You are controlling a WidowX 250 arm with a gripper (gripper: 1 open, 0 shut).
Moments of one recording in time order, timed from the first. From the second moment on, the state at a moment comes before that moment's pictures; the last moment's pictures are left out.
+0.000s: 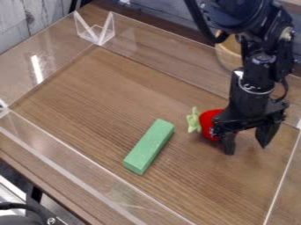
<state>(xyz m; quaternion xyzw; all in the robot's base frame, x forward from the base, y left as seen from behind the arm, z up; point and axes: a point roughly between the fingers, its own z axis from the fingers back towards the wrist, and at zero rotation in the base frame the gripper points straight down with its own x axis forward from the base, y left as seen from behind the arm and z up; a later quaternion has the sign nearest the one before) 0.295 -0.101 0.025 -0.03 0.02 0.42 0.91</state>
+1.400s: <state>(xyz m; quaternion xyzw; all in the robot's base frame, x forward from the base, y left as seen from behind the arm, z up) 0.307 -0.092 0.017 -0.03 0.02 0.47 0.88</state>
